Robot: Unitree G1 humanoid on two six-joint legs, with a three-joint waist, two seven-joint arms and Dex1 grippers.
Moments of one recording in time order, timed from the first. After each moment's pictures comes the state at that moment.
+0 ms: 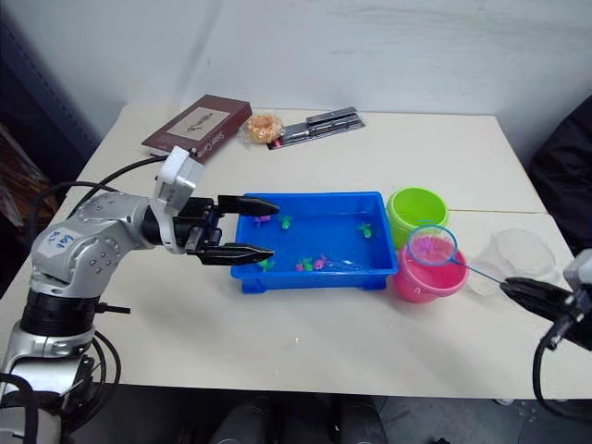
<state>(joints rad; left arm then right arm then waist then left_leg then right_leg) -0.70 0.64 -0.07 -0.11 -0.70 0.66 -1.14 0.45 -0.83 -0.91 -0.53 0.38 0.51 1.11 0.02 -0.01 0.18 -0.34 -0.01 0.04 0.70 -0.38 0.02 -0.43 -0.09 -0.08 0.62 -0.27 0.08</state>
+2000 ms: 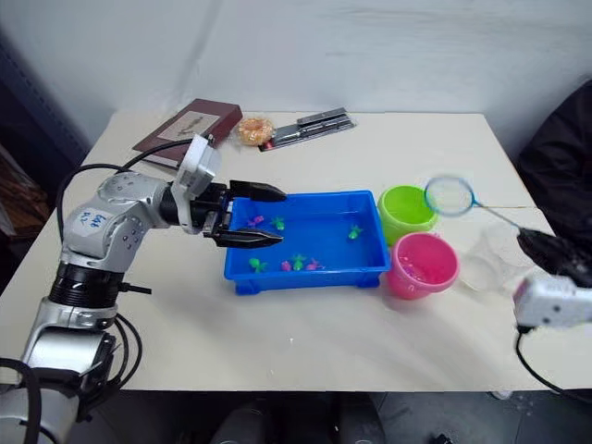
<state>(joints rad) -0.81 0.62 -0.10 0.10 -0.50 0.52 -1.25 0.29 -0.97 -0.69 -0.24 -0.20 -0.42 0.58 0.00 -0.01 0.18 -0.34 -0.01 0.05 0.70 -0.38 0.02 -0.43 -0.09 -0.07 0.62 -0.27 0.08</state>
